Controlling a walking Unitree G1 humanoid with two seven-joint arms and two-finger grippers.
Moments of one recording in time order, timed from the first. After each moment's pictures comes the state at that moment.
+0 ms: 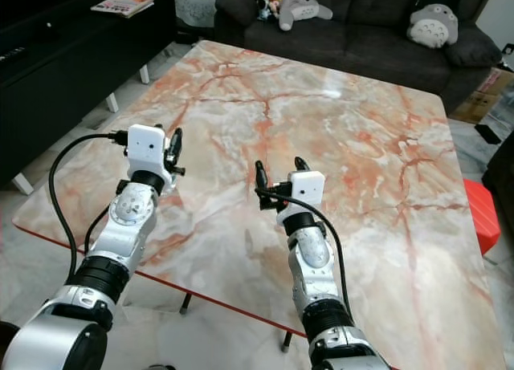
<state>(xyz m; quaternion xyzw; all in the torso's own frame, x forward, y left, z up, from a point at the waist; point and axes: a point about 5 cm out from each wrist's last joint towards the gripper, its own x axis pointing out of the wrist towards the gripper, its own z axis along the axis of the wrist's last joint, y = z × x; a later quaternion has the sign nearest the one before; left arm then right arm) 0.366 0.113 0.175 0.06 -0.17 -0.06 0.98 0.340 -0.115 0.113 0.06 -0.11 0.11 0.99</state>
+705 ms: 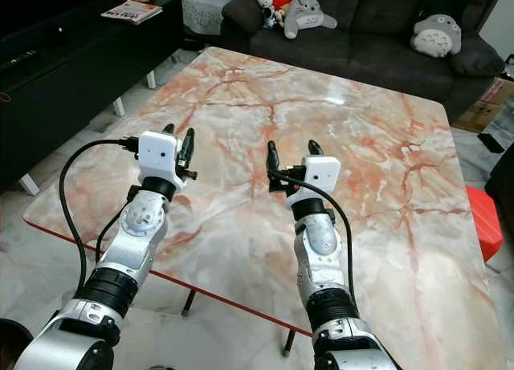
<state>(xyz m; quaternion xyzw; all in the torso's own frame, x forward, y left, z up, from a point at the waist) 0.357 0.107 0.176 0.08 -0.19 -0.06 0.98 0.347 -0.126 0.135 0.07 -0.15 0.08 0.98</state>
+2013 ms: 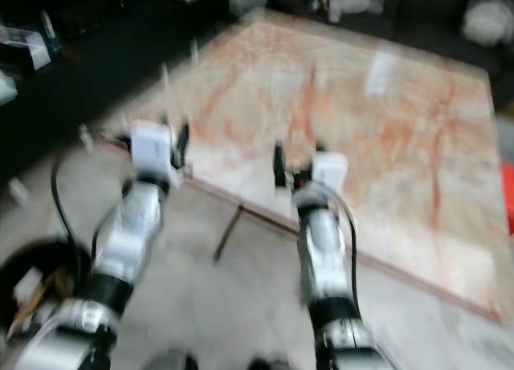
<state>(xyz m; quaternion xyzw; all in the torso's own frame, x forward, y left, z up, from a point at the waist) 0.354 0.109 0.190 0.08 -0.22 -0.06 0.97 0.346 -0.129 0.136 0.08 -0.15 0.07 0.98</state>
